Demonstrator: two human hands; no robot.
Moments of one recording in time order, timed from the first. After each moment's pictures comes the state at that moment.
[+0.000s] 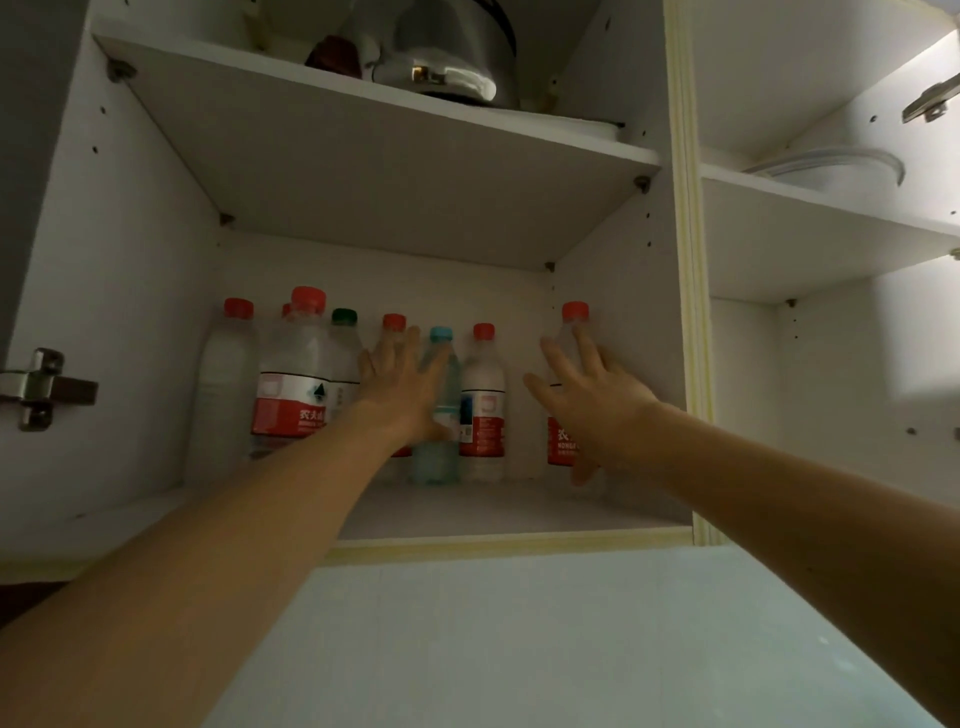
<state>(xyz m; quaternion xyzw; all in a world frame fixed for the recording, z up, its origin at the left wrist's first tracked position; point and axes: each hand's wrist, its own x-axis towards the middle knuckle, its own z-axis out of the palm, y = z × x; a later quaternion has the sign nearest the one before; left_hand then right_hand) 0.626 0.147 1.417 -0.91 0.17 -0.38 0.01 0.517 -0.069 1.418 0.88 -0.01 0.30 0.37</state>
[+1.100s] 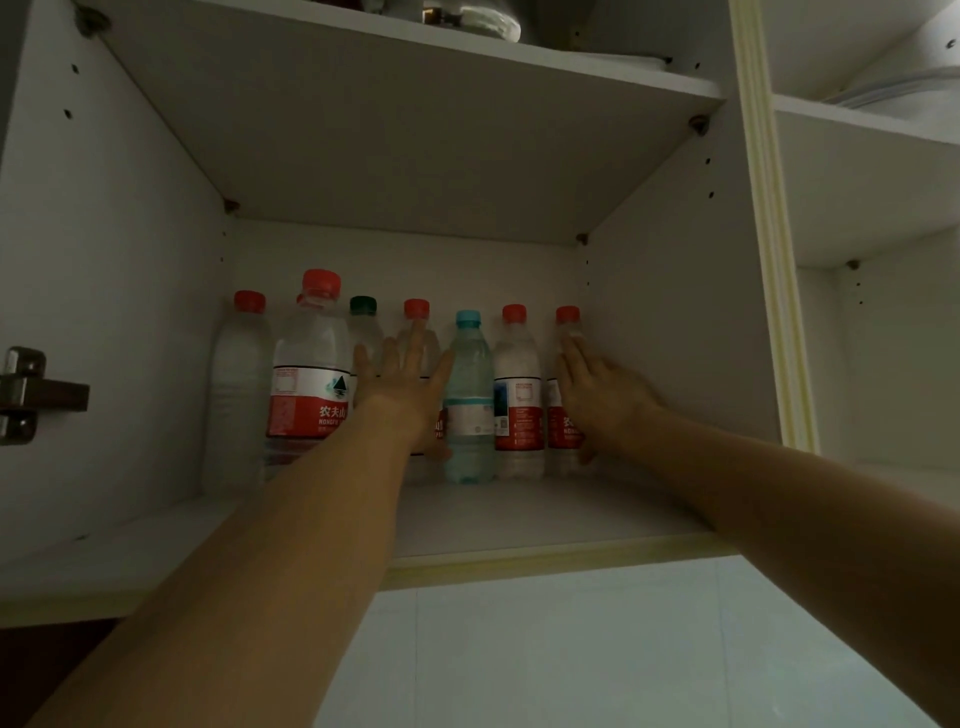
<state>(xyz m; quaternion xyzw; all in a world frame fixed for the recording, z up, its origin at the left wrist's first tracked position) 0.648 0.167 1.412 -0.93 0.09 -0.32 0.16 0.613 -0.069 1.407 0.89 -0.03 0.32 0.32</state>
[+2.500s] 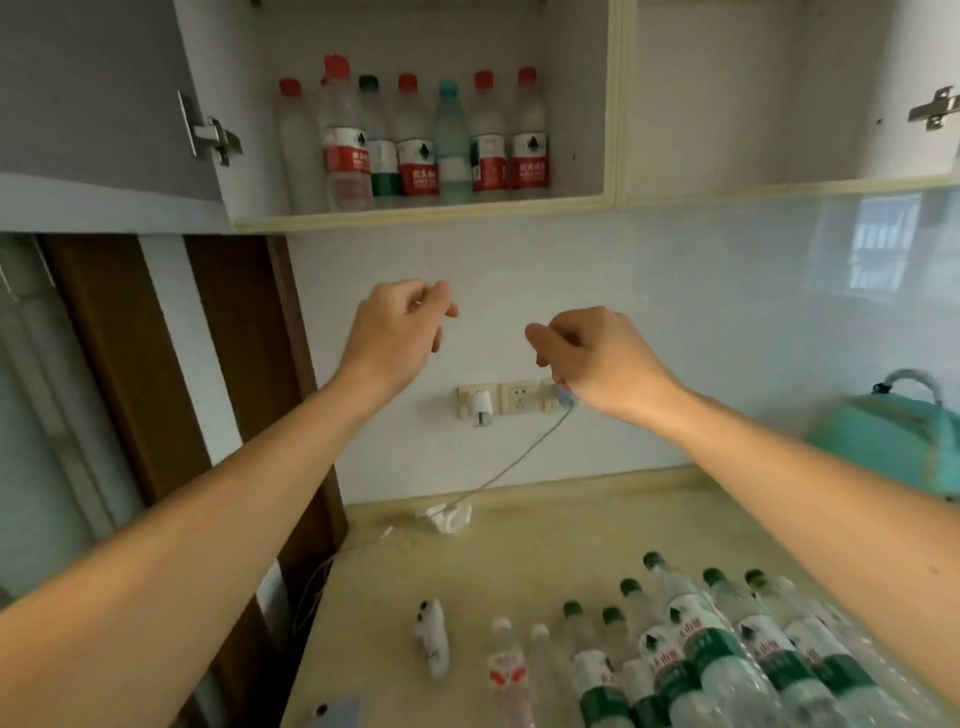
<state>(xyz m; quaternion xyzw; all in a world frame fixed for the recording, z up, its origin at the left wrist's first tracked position) 0.260 0.169 1.205 -0.82 0.20 -0.29 -0.45 0.229 -0.036 1.185 0.88 0.12 0.27 -0.36</state>
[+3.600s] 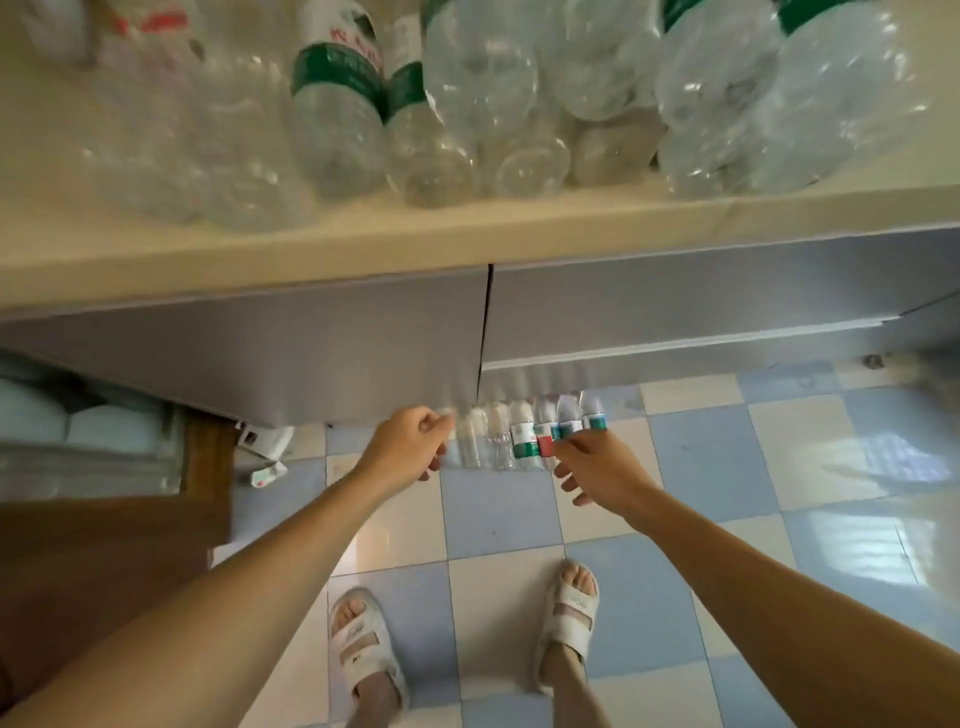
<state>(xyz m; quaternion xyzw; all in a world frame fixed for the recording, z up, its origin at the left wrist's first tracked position) 0.049 -0.035 0.502 -0.83 -0.12 0.33 -0.43 0.005 -0.272 0.516 0.75 -0.32 -0.34 -0.47</state>
